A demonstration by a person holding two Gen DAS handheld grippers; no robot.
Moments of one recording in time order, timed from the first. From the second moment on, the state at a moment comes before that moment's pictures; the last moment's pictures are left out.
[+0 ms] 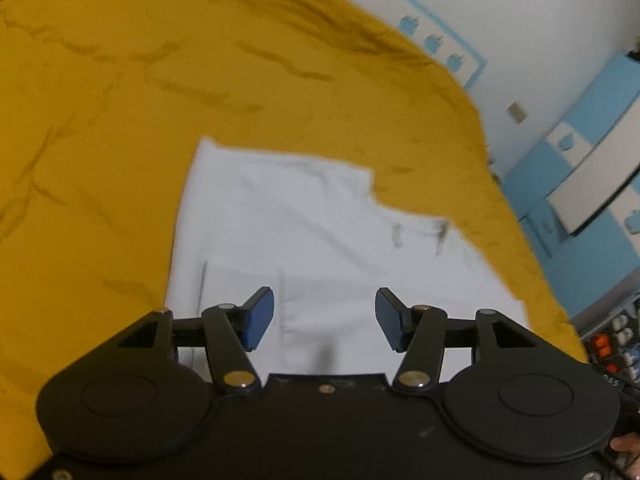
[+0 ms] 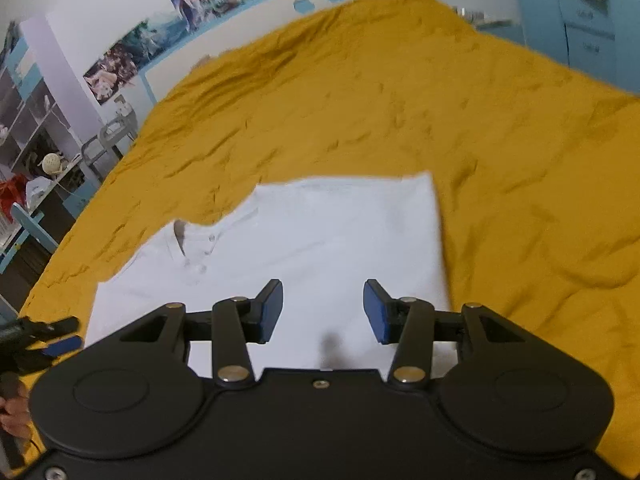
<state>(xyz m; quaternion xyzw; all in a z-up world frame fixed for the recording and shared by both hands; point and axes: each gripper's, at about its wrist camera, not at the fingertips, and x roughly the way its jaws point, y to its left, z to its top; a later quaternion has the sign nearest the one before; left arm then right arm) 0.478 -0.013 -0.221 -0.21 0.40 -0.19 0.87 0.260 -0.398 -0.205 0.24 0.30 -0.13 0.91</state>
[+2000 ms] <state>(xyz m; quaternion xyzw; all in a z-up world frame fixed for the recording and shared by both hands) 0.137 0.137 -0.212 -0.20 0.48 -0.22 0.82 -0.042 -0.326 -0.214 0.25 0.39 -0.06 0.89</state>
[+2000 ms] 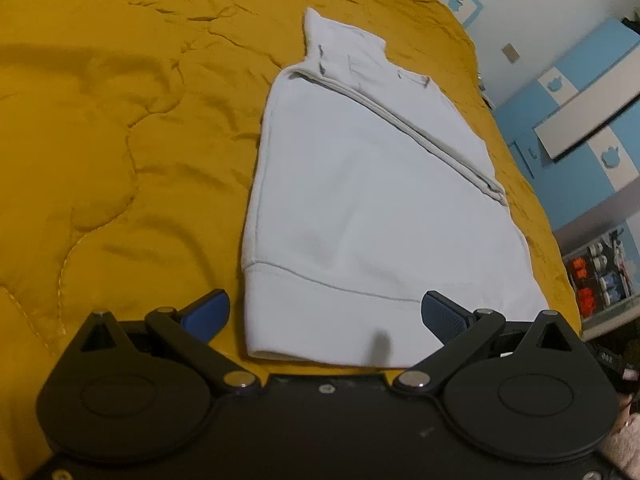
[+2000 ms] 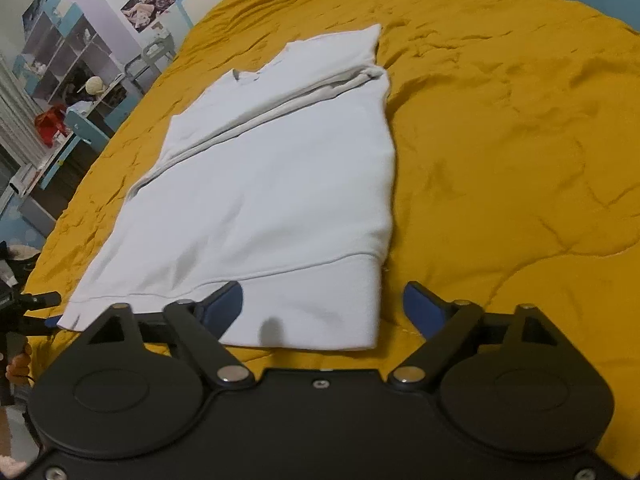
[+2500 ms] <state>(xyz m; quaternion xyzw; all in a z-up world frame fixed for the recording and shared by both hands) 0.132 0.142 -0.221 -0.22 0.49 -0.21 0.82 -0.038 -0.326 -0.212 0.26 0.40 -0.06 0.88</state>
